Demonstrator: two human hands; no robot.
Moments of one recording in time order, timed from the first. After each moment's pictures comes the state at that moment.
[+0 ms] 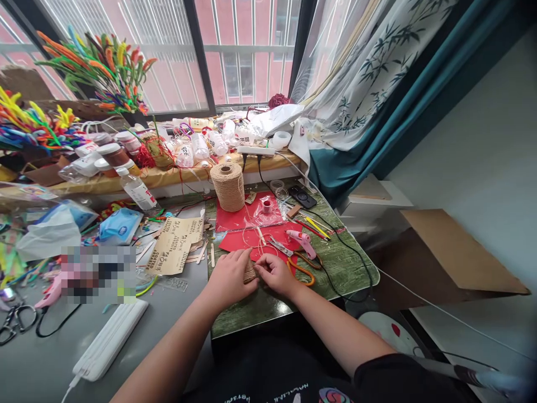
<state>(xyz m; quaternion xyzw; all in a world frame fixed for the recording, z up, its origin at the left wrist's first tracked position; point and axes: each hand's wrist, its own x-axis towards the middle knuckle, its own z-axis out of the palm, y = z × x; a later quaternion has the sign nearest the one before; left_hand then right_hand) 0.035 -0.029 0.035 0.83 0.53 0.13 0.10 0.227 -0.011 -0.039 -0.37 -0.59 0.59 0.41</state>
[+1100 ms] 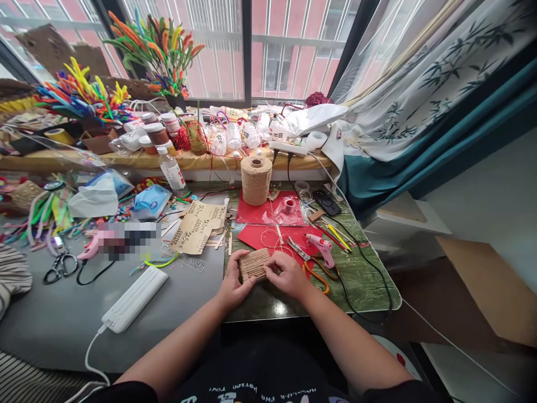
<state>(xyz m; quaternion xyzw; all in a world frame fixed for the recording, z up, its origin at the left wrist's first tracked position) 0.000 -0.075 -0.045 0.64 0.50 0.49 0.32 0.213 -0.012 0.001 -0.33 -0.79 0.37 0.37</state>
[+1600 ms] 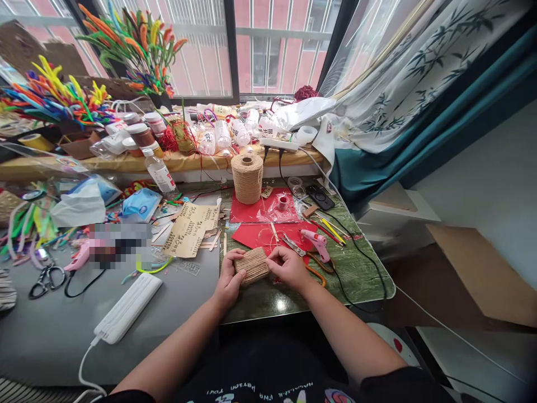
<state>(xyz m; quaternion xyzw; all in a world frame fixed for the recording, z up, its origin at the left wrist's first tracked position) 0.003 -0.065 -0.051 0.62 0.52 0.49 0.31 0.225 -0.003 -0.012 -0.42 -0.63 0.53 0.37</state>
